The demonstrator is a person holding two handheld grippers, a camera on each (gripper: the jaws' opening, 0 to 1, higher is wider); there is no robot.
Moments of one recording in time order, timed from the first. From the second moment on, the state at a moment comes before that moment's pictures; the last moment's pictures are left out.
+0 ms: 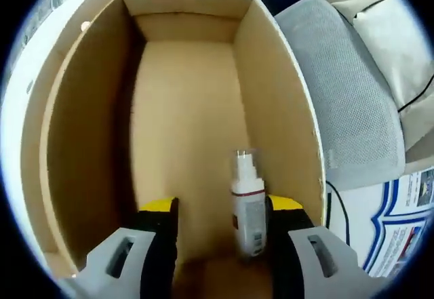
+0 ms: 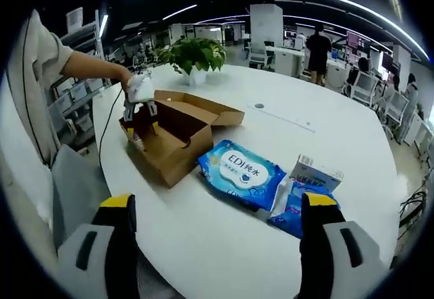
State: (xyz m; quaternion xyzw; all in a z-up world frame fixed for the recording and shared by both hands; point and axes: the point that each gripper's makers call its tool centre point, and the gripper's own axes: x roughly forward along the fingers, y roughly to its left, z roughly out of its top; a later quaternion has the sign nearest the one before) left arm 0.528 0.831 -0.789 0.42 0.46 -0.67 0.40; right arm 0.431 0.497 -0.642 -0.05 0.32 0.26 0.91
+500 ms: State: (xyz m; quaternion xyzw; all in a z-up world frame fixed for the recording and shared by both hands) left arm 0.527 0.829 -0.785 0.47 0.38 -0.68 0.42; right arm 0.431 0.510 -0.649 -0.04 0.31 0.26 0.91
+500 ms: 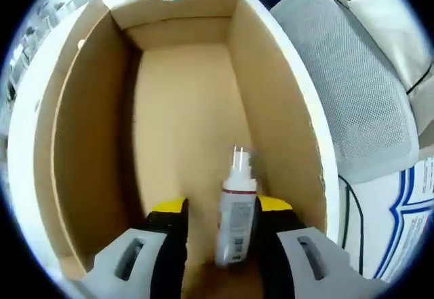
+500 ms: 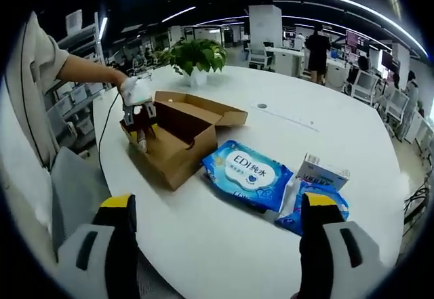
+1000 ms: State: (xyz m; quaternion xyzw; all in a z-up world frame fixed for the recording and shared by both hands) left arm 0.534 0.828 -0.789 0.50 0.34 -0.66 0.45; right arm 0.426 0.523 -0.644 -0.04 0.30 0.27 0.92
